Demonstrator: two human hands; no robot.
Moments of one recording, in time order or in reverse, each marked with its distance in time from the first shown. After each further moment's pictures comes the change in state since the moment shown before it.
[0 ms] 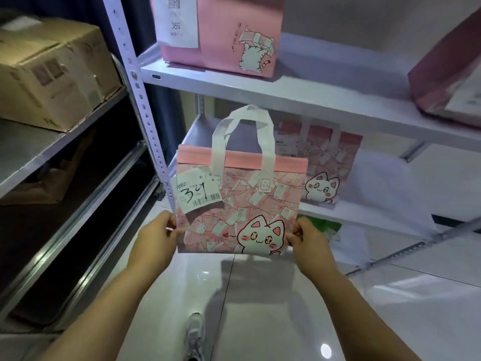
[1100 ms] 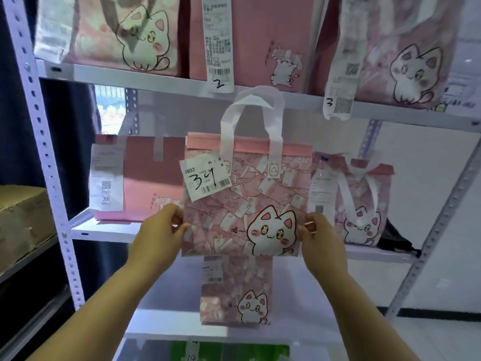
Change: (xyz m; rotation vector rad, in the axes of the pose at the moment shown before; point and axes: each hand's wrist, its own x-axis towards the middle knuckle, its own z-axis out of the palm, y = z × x) left_hand 0.023 0.303 -0.057 -0.166 0.222 0.608; right_hand 0.039 -0.055 -0.279 0.102 0.685 -0.241
